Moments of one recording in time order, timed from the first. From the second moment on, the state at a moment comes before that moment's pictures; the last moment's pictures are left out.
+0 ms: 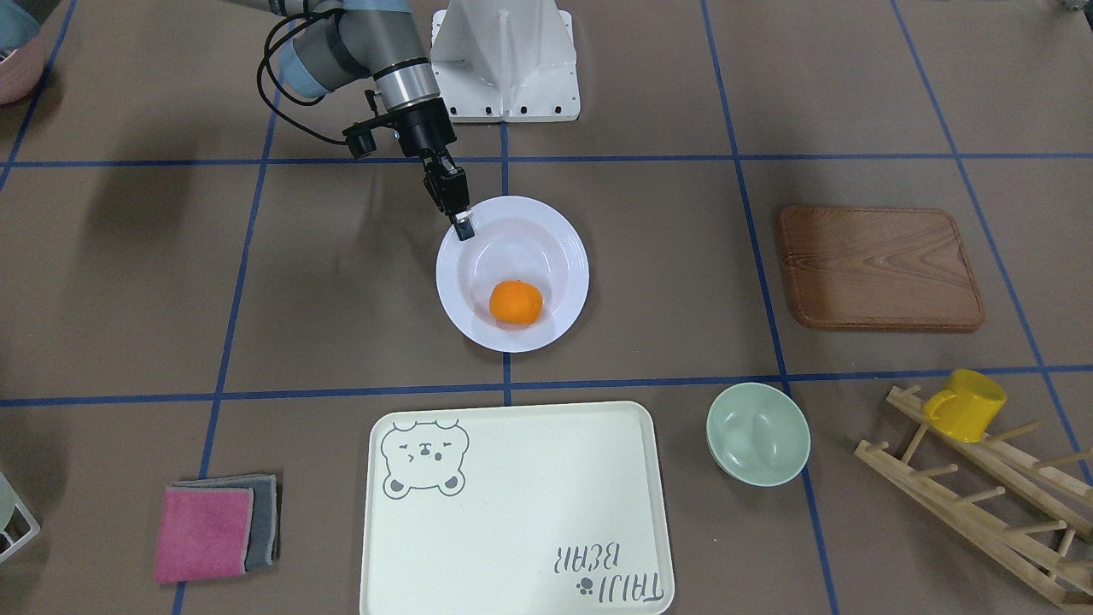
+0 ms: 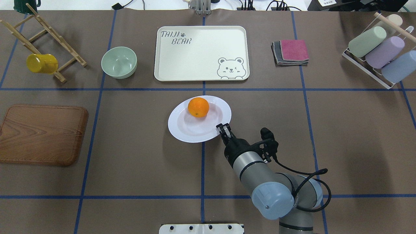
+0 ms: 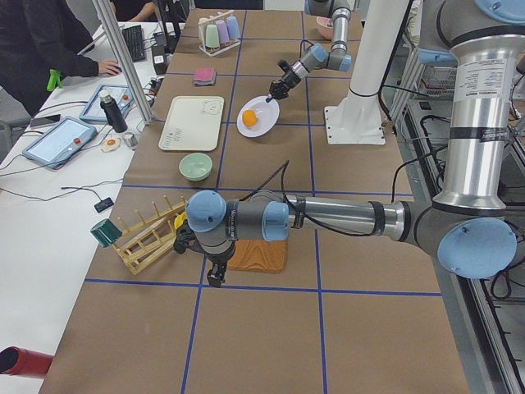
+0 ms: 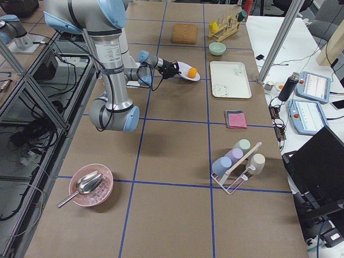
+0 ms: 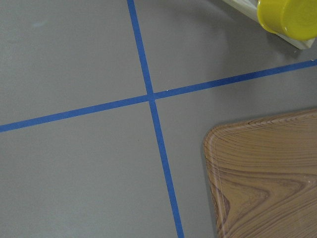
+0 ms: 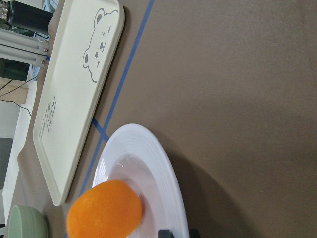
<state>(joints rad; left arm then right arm) -1.57 -1.58 -1.62 -1.50 -2.42 0.21 0.19 -1.16 1.75 -0.86 0.90 2.36</state>
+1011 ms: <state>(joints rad) -1.57 -1.57 -1.66 -1.53 -2.41 0.12 0.50 -0.72 1.15 -0.87 0.94 2.56</state>
